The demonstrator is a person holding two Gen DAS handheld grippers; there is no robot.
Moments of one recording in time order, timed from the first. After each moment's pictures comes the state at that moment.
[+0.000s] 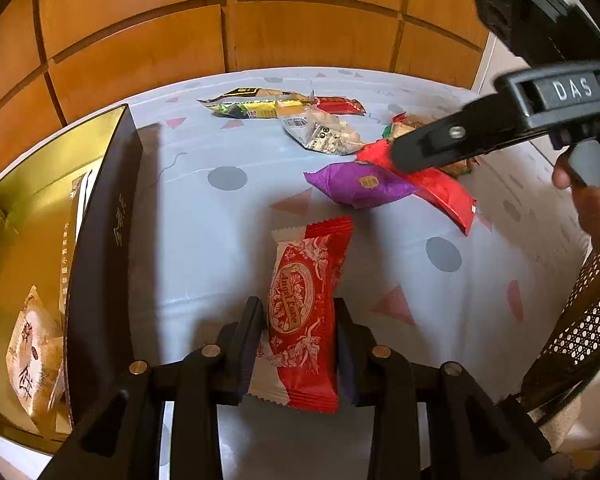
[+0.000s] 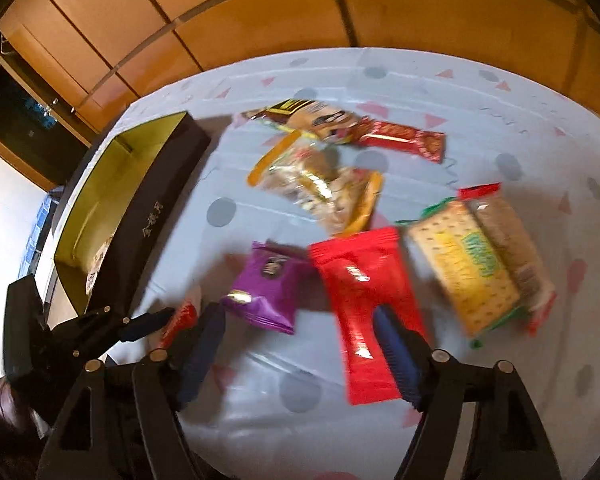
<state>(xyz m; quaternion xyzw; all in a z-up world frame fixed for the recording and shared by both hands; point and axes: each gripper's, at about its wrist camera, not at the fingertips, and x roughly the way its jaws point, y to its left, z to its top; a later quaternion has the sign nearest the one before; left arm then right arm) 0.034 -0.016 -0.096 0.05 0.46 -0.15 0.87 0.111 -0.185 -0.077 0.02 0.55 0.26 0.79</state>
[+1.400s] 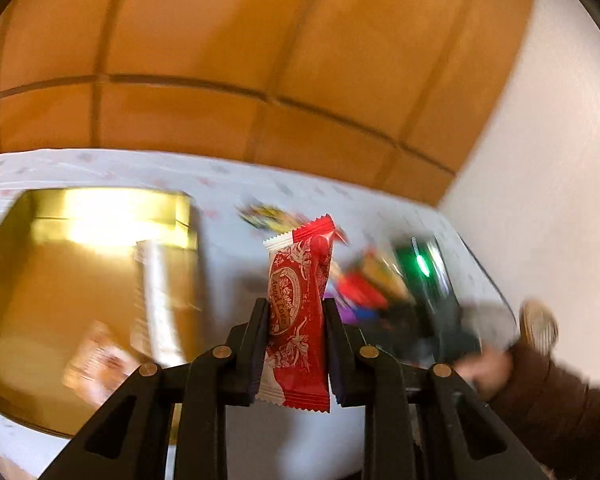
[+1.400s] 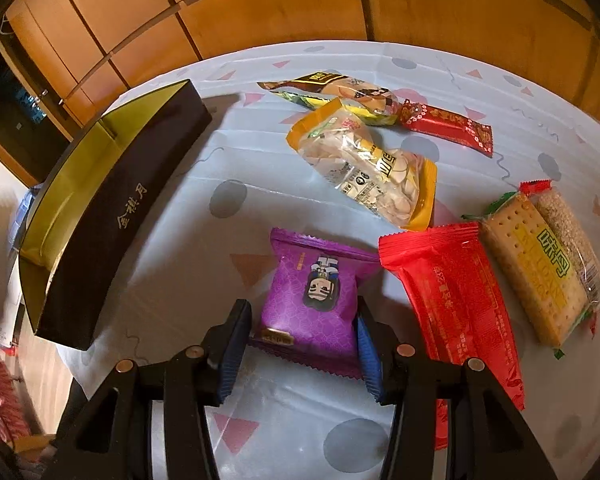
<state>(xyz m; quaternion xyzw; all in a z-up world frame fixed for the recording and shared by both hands) 0.019 0.083 0.017 -0.13 0.36 -0.17 0.91 0.106 -0.142 -0.118 -0.03 0.51 0.22 0.83</state>
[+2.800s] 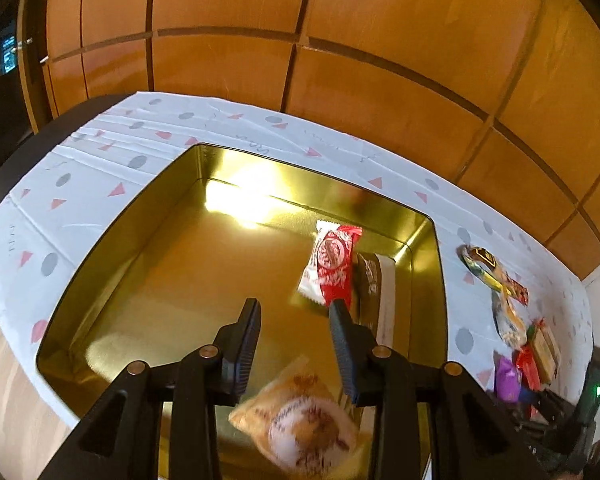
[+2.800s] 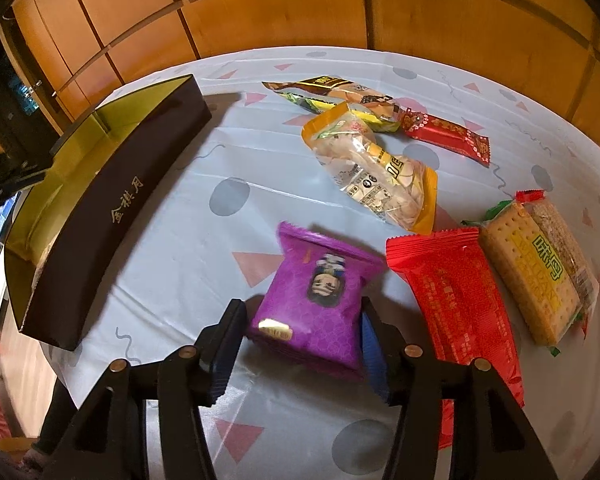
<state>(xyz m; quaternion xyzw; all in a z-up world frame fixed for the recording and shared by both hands) 0.059 0.181 -0.022 -0.16 0.43 0.11 0.88 0.103 -0.135 -0.121 -0.04 0.50 0.20 0.84</state>
